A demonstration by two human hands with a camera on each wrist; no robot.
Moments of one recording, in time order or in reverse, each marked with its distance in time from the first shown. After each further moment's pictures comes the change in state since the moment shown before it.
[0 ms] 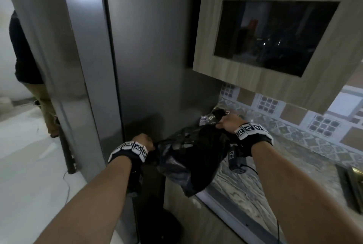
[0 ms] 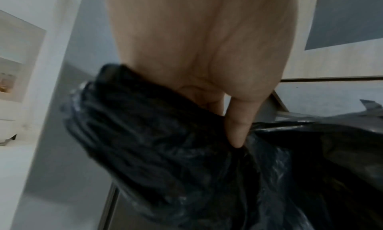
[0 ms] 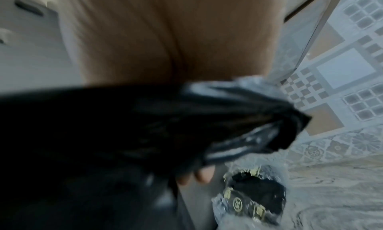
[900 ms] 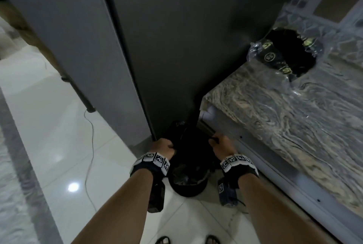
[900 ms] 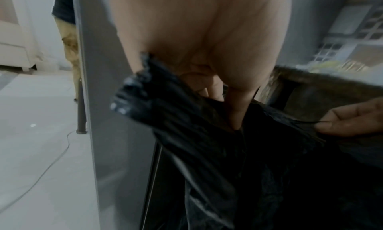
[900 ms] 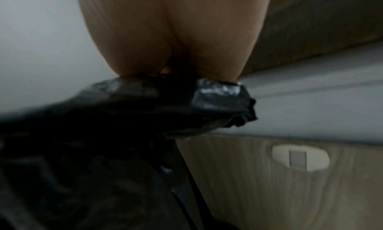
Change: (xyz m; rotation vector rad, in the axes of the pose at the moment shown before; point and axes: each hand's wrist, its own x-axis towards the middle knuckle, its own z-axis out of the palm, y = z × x) left_hand 0.131 -0.195 0.205 -0.096 -0.342 -0.173; right_hand 0.095 0.059 0.377 0.182 -0.257 0.153
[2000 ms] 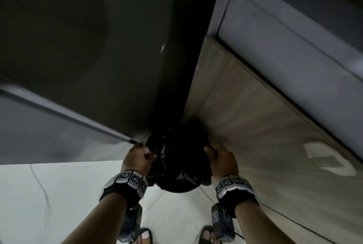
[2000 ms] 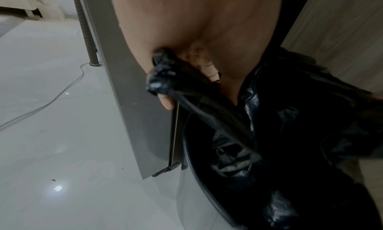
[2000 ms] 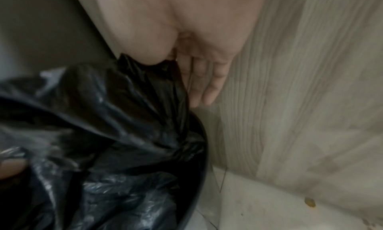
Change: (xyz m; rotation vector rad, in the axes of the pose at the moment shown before) left_hand 0.224 -0.196 0.246 -0.011 0.141 -0.083; right_hand 0.174 0.268 0.261 0.015 0.083 0.148
